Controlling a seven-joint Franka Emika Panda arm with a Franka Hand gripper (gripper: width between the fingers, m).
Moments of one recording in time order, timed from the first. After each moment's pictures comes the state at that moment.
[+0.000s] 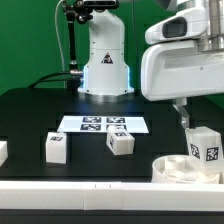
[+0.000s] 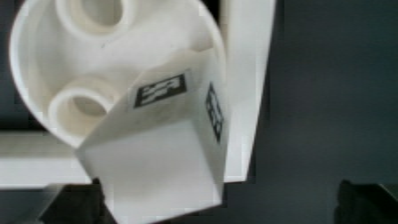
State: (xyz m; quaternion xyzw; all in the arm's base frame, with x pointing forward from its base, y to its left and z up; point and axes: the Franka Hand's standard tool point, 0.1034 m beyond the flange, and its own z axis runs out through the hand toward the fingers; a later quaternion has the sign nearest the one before) arm 0.637 0.116 0.103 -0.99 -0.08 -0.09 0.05
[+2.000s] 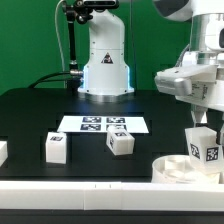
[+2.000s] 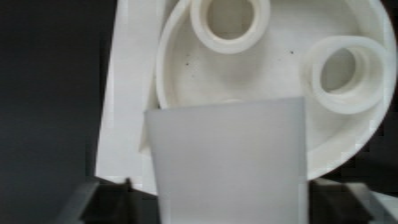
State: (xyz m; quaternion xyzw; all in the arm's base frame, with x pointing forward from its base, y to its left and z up) arm 0.634 0.114 0.080 -0.63 -0.77 -0.03 -0.07
